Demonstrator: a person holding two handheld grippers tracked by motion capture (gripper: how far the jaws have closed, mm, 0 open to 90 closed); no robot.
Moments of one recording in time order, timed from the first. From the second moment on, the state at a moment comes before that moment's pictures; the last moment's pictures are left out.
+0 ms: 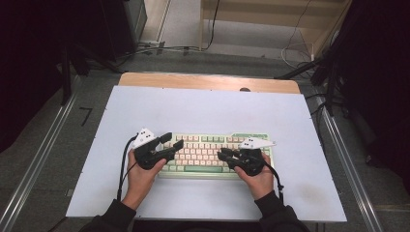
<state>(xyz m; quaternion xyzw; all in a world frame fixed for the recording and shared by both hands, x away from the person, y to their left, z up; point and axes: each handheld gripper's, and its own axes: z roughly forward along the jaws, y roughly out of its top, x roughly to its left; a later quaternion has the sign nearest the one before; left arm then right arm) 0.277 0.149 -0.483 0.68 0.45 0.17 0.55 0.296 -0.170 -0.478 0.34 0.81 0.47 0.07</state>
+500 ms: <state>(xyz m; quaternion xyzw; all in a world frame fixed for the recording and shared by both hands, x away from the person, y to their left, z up) 0.277 0.149 -0.483 0.68 0.45 0.17 0.55 0.292 -0.143 -0.486 0.30 0.85 0.44 0.05</state>
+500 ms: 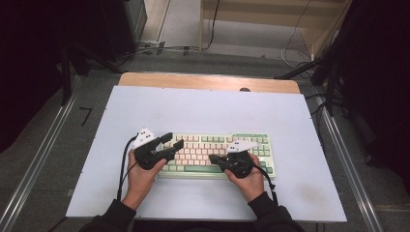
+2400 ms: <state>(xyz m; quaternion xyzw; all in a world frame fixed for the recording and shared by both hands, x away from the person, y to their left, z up) 0.277 0.148 -0.484 0.69 0.45 0.17 0.54 0.299 -0.173 -0.461 0.34 0.79 0.50 0.07</state>
